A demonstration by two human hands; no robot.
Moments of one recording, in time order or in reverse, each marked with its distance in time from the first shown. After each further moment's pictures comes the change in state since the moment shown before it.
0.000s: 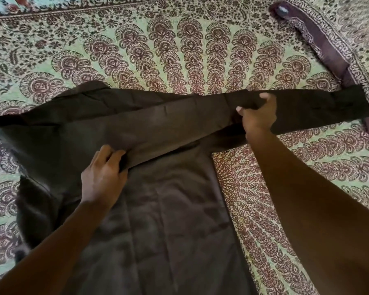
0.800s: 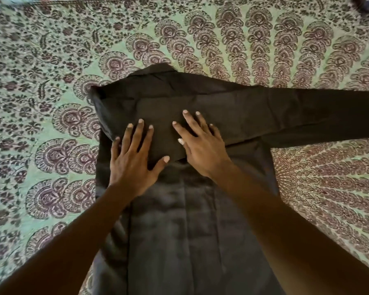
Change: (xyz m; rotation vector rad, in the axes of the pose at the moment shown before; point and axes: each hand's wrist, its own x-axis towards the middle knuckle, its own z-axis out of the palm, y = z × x) left_hand -0.039 -0.076 -0.018 0.193 -0.154 -0.074; right_hand -0.207 0.046 0.127 -0.935 -0.697 -1.156
